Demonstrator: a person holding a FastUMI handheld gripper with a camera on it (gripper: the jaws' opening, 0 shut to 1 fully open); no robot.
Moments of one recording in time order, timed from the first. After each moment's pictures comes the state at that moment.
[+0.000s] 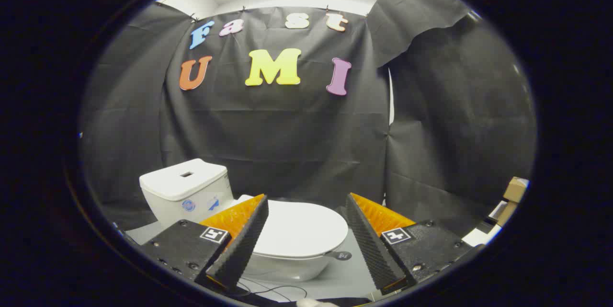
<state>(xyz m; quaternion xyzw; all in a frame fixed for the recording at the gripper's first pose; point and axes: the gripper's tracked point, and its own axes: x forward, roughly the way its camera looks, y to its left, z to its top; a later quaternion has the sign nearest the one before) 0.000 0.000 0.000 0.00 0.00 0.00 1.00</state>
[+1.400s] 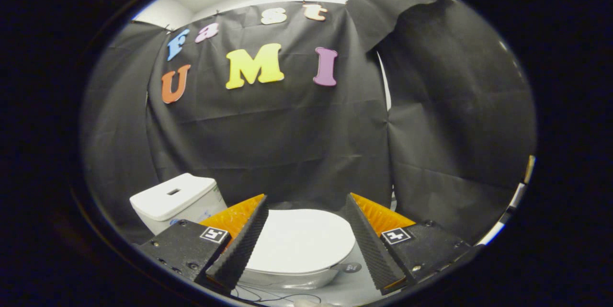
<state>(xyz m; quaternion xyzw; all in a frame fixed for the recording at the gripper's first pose) 0.096 -0.039 0.001 0.09 0.01 0.01 1.00</state>
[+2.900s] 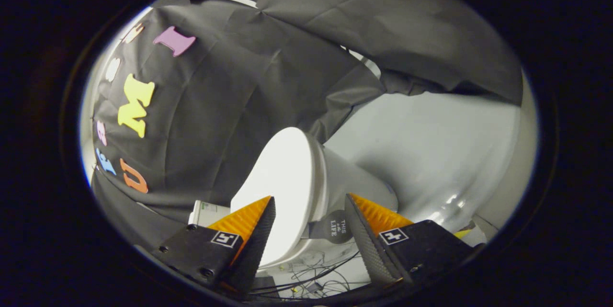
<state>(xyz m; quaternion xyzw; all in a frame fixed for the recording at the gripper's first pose) 0.188 -0.118 -0.242 0.51 0.24 0.00 0.83</state>
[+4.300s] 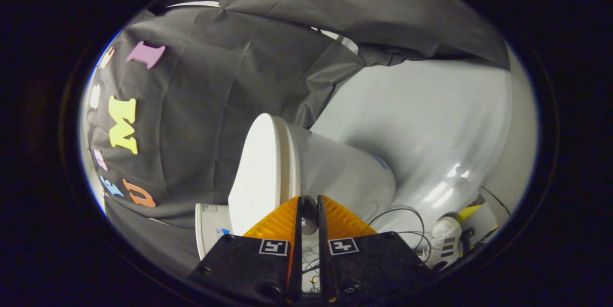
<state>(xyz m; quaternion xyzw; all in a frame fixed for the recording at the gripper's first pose) 0.170 -0.113 -0.282 0.57 0.29 0.00 0.77</state>
